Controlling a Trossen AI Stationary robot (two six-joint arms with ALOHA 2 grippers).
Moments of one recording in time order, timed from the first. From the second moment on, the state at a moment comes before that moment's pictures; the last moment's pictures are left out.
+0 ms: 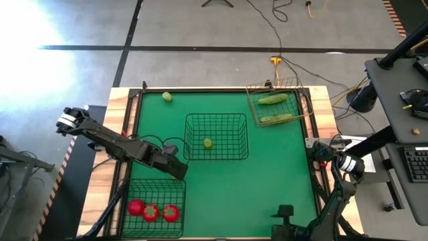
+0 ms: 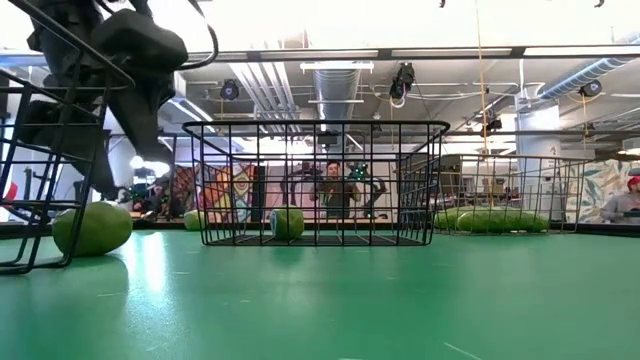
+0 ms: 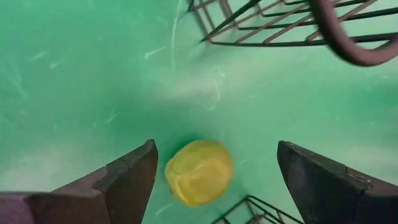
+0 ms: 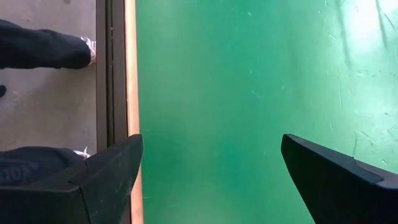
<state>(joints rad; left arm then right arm) -0.36 1.31 0.77 -0.62 -0.17 -1.45 1.12 2.03 1.45 -0.90 0.50 1.14</state>
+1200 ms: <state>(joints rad) -0.32 1.23 0.48 -0.09 0.17 -1.34 1.10 2.03 1.45 -0.91 0.50 1.15</state>
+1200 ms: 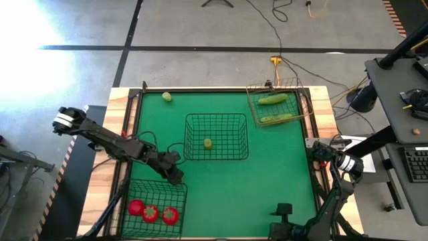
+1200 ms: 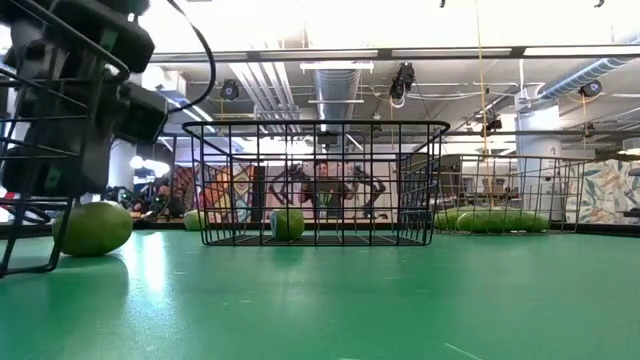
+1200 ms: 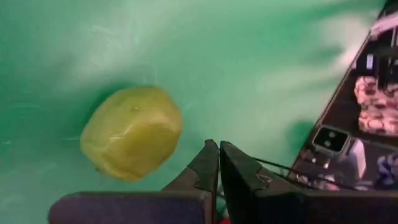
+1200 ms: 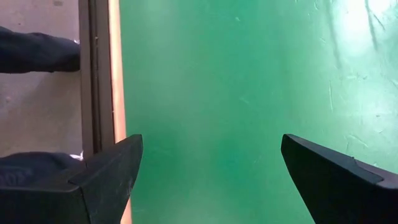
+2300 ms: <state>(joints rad) -0.23 1.13 0.47 -0.33 -0.08 -1.16 1.07 2.03 1.45 -0.91 0.47 1.16</state>
